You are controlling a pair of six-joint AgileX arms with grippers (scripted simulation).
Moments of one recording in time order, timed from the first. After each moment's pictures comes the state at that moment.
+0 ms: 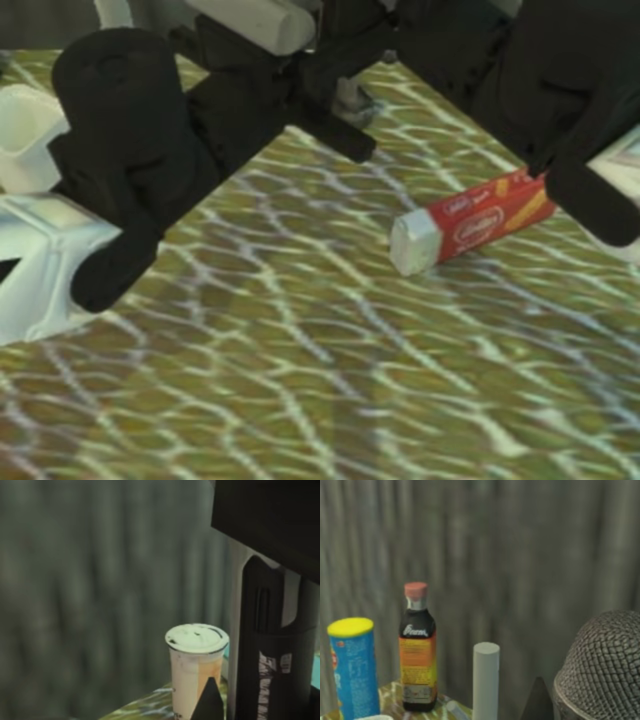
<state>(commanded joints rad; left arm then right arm) -0.63 1.50 0.81 0.74 0.15 0.02 0.68 1.59 1.04 0.59 -0.02 0.01</state>
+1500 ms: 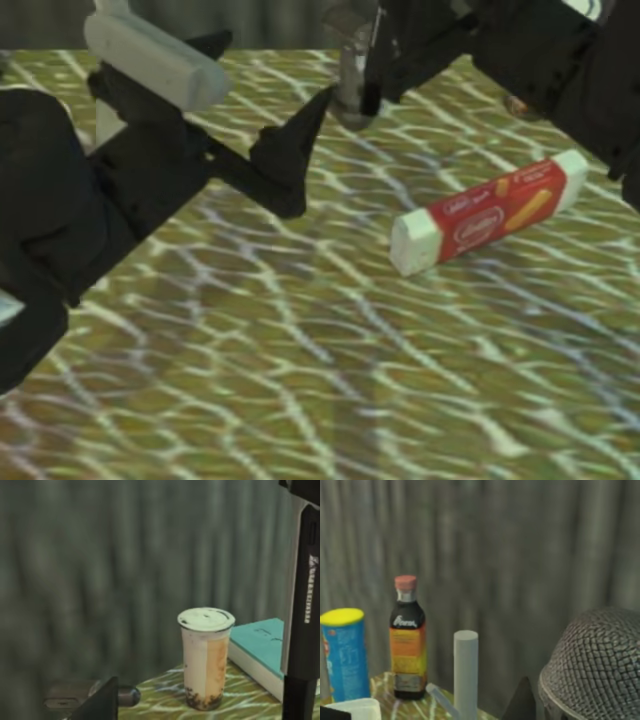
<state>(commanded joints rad) -0.56 1.24 0.59 0.68 0.15 0.03 0.58 1.47 0.96 0.59 -0.11 0.01</state>
